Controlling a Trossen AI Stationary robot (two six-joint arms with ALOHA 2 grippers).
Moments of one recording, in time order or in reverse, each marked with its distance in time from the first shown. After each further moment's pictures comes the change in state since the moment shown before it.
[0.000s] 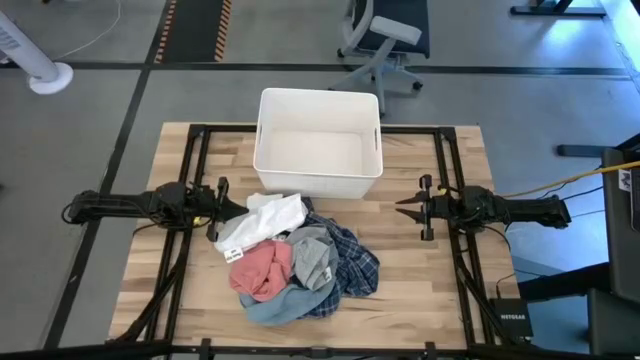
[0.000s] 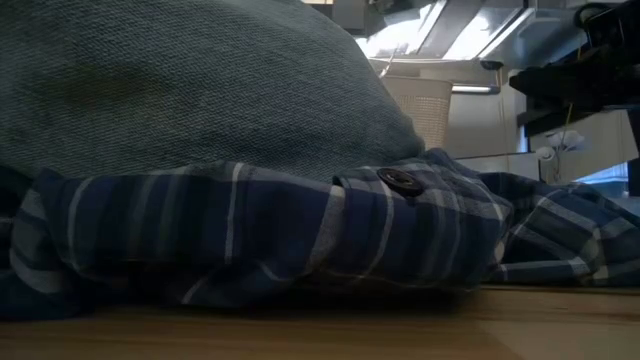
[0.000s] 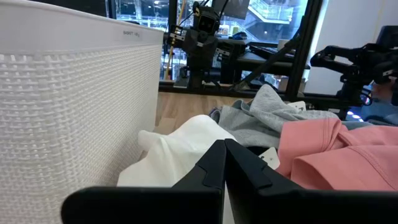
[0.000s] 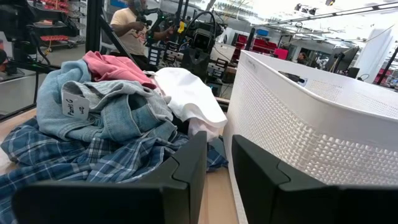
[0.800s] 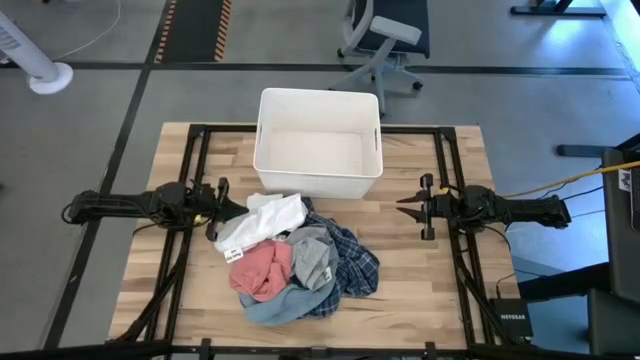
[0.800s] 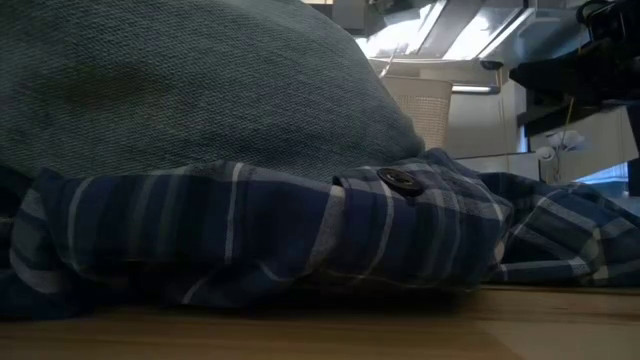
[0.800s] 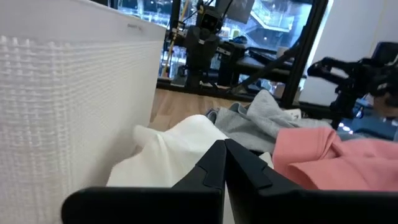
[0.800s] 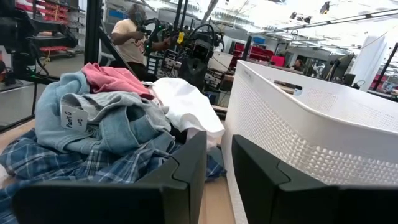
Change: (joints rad) left arm 0.000 0.000 0.000 0.013 0.001 -0.096; right arm 0.000 0.000 0.000 0.044 0.002 0.004
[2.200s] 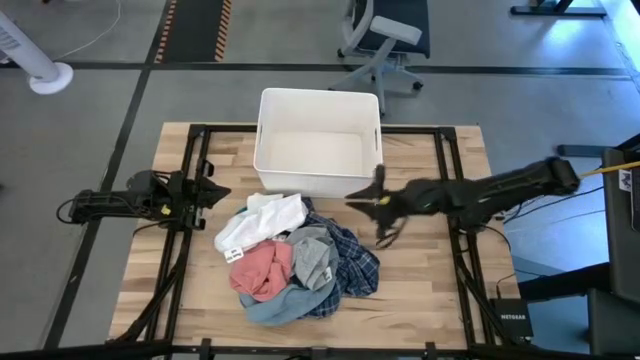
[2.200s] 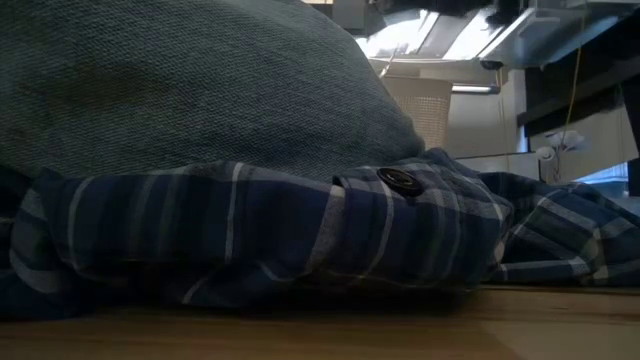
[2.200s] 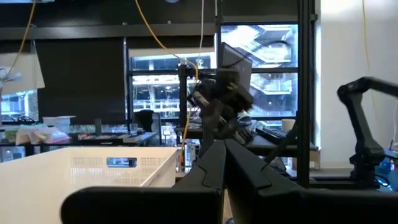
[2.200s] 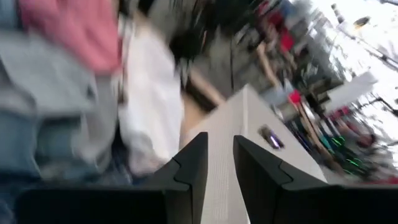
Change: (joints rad) left arm 0.000 0.000 0.175 0.167 -0.041 0.197; right arm 0.161 1.160 0.829 -0.022 0.284 -0.565
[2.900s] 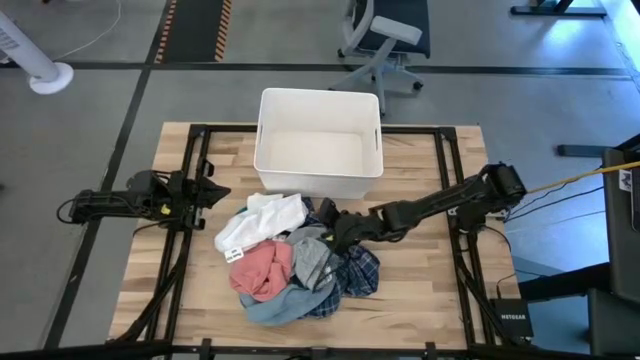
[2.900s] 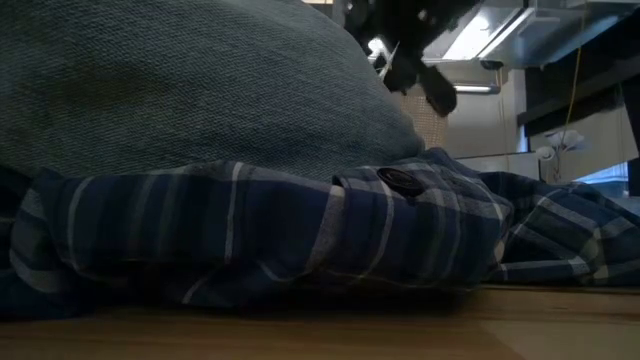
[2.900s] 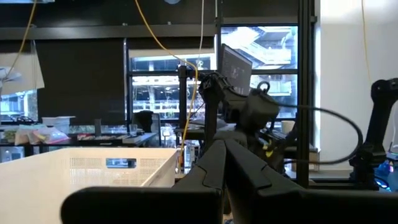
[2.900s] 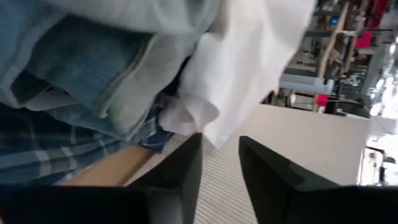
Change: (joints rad) left arm 0.000 0.000 0.000 0.004 0.000 -0.004; right arm 0.029 0.535 0.316 -0.210 0.177 -0.378
